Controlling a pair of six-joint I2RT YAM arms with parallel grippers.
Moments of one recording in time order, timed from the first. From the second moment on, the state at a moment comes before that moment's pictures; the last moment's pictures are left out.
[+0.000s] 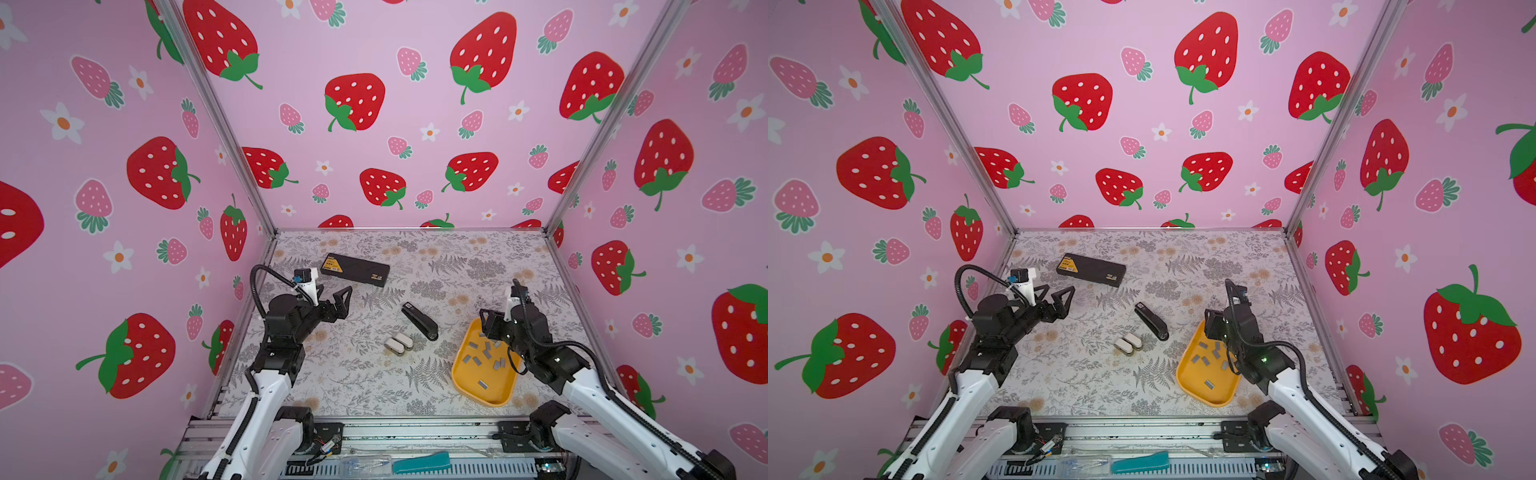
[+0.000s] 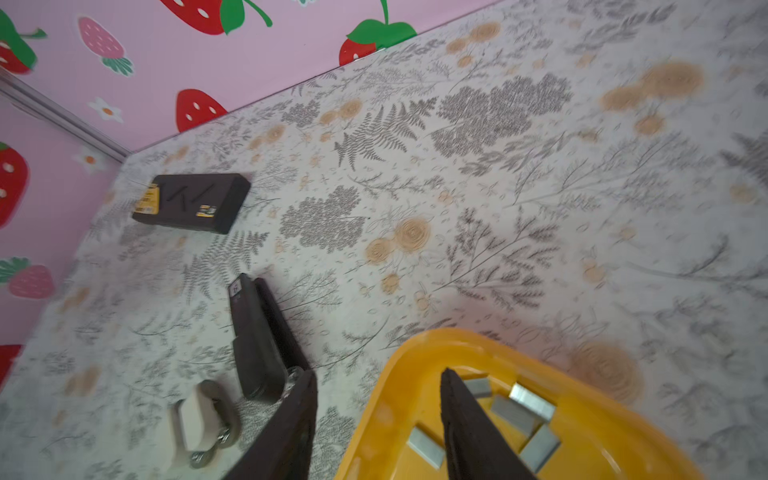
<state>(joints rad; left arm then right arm) -0.03 0.79 0.49 0.07 0.34 -0.26 0.65 0.78 0.50 -0.29 0.22 0.59</state>
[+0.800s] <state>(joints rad) -0.03 0.79 0.24 0.08 0.15 -0.42 0.66 1.00 0.40 -0.26 0.40 0.64</state>
